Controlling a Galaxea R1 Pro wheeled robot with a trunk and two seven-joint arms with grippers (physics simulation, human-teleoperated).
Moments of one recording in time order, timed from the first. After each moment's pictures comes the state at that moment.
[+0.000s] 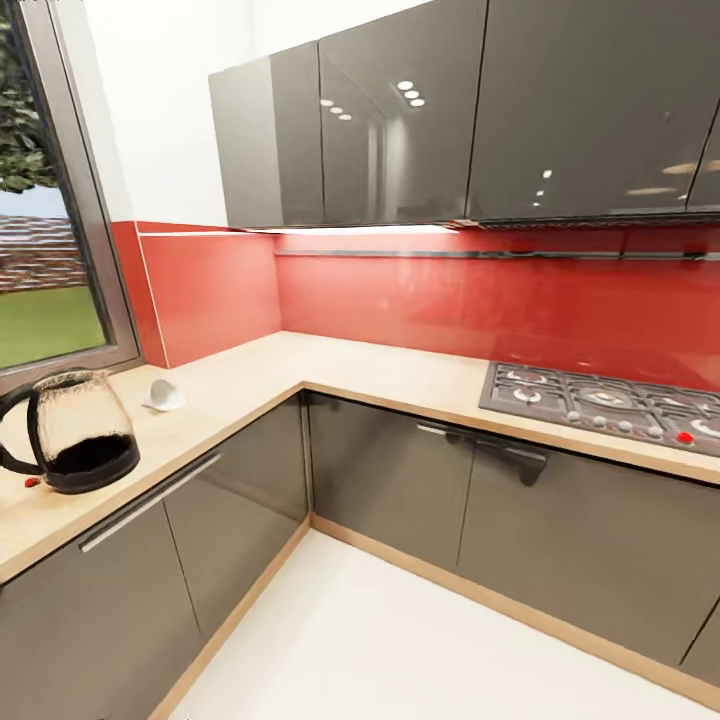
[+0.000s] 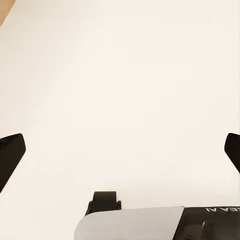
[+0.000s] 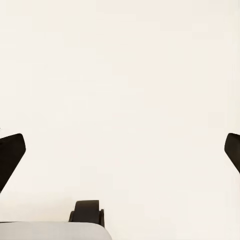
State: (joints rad) left arm 0.01 -0.01 0.00 -0.46 0.00 -0.09 0.00; right arm -0.10 -0.09 0.00 -0.26 0.00 -0.20 0.00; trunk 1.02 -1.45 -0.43
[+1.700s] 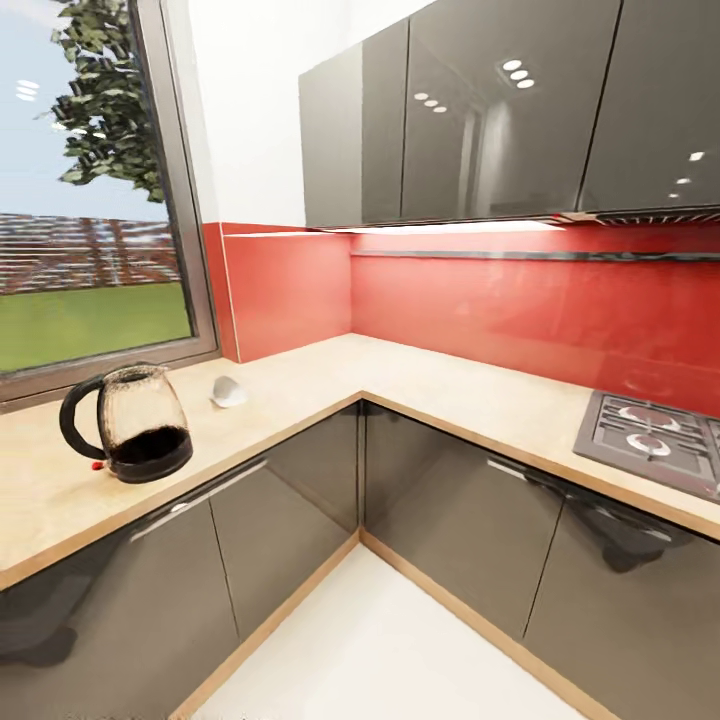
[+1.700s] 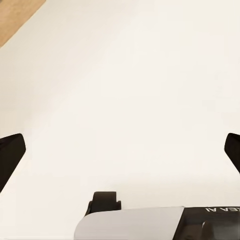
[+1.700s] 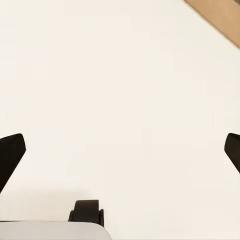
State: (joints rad) left arm 0.01 -0.01 0.00 -0.46 0.00 -0.09 0.00; right arm -0.09 -0.09 0.00 -0.26 0.00 -0.20 0.00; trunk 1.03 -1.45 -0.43
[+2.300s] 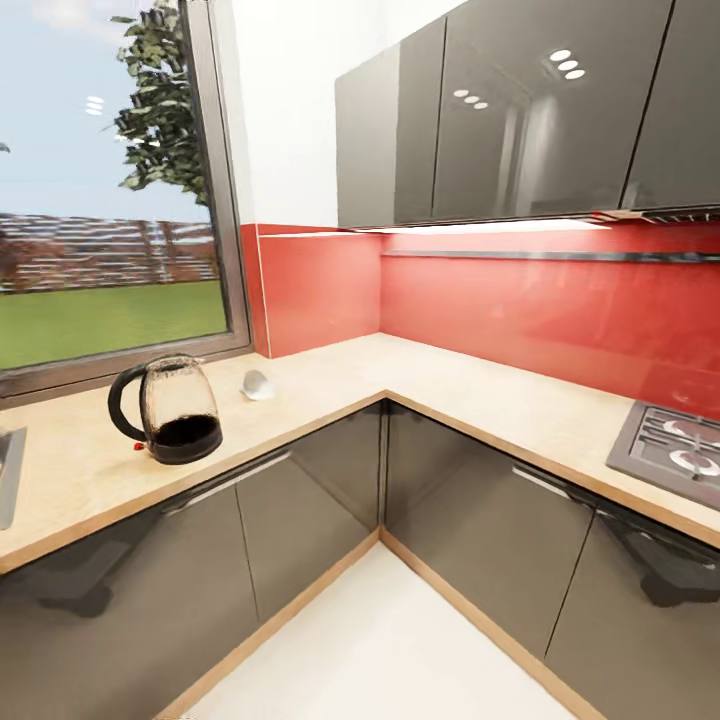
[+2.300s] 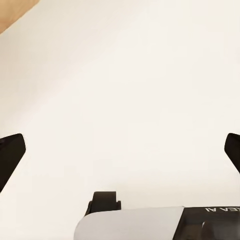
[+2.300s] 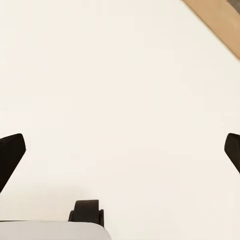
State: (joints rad) left arm 0.01 -0.01 0.00 -0.46 0.00 -0.09 0.00; right arm -0.09 -0.09 0.00 -0.26 0.00 -0.20 0.00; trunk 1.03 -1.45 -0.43
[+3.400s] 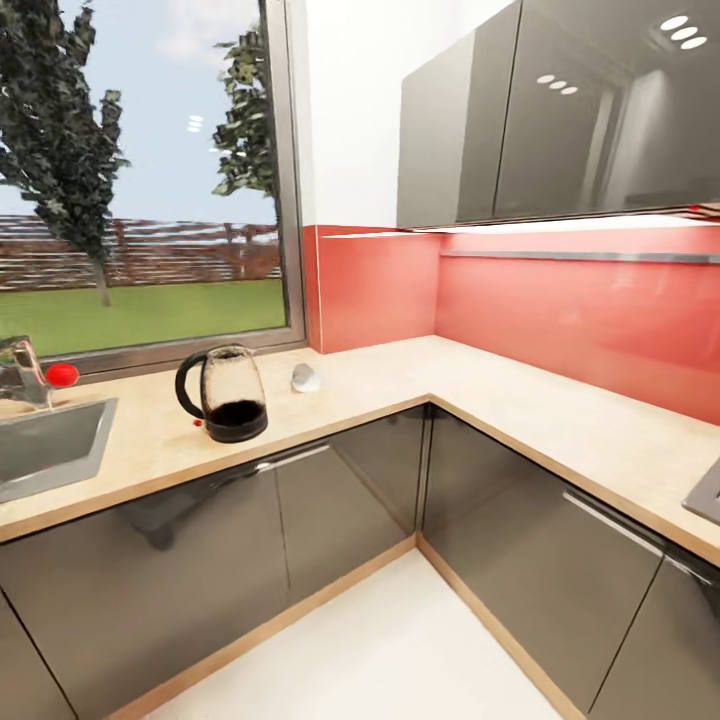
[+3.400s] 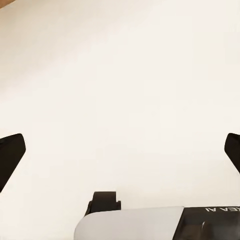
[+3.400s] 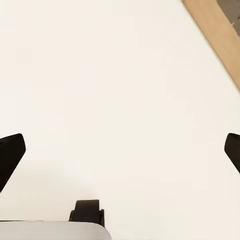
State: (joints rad) left arm 0.01 -0.01 0.00 -0.46 0.00 -0.09 0.00; right arm -0.09 -0.09 0.00 -0.26 0.00 -0.20 0.00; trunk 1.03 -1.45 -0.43
